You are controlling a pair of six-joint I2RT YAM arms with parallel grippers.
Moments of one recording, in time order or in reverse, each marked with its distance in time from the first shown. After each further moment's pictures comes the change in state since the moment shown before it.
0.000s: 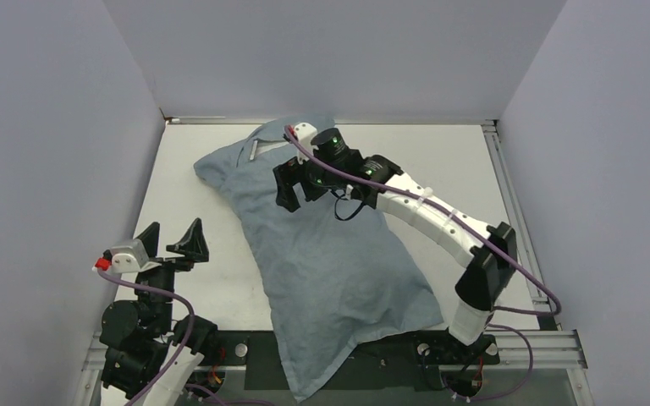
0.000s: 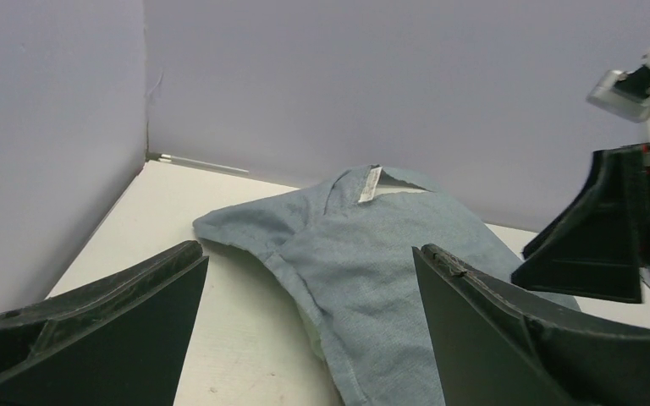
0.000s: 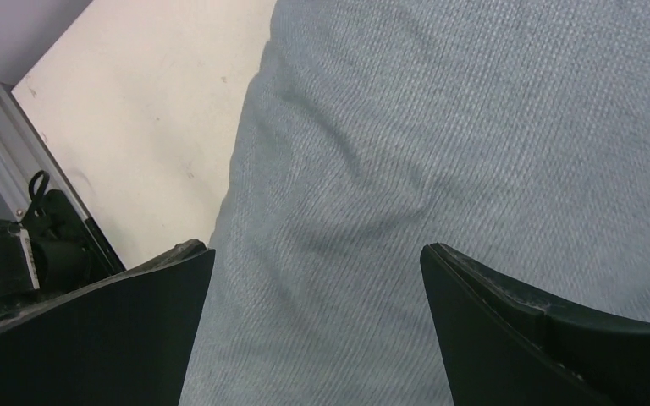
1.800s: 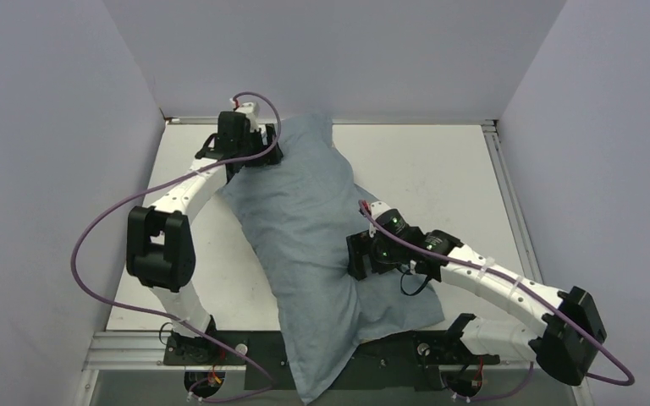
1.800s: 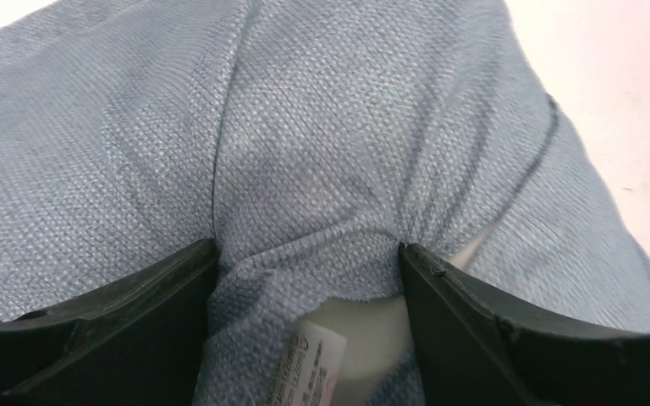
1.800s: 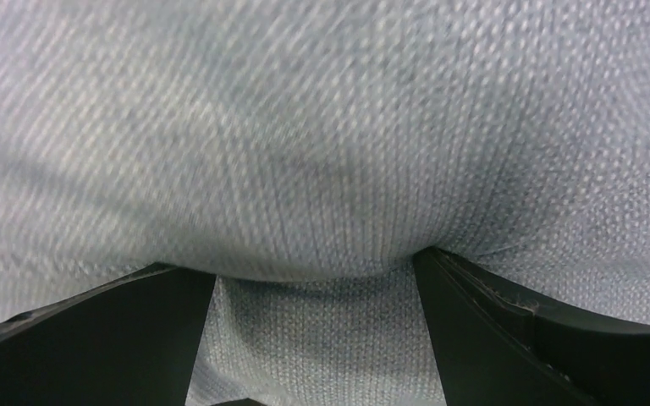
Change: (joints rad) left arm 0.163 1.813 0.893 -0.030 0.511 -0.123; right arm -0.025 -0.684 -0.958 -0.005 0.147 0.235
